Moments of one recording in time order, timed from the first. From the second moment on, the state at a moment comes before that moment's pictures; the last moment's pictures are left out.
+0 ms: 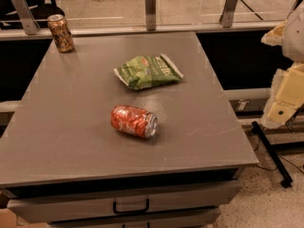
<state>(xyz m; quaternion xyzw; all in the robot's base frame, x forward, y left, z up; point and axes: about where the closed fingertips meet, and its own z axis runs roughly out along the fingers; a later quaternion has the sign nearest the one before) 0.438 -0.214 0.988 -0.60 0.78 -0.05 0.18</state>
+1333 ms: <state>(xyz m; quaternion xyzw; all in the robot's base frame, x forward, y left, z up) 0.454 -0.104 0.933 -0.63 0.76 0.01 0.16</state>
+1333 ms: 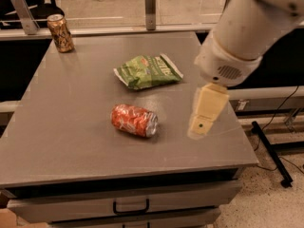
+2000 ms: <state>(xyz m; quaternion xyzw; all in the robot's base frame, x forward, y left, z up) 0.477 -0.015 0.900 -0.63 0.76 0.03 0.15</state>
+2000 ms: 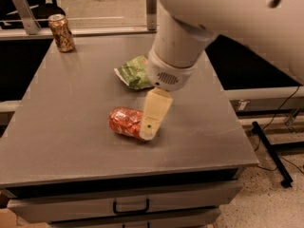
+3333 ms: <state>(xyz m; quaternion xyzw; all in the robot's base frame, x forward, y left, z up) 0.479 0.043 0.846 -0.59 0.80 0.00 0.11</state>
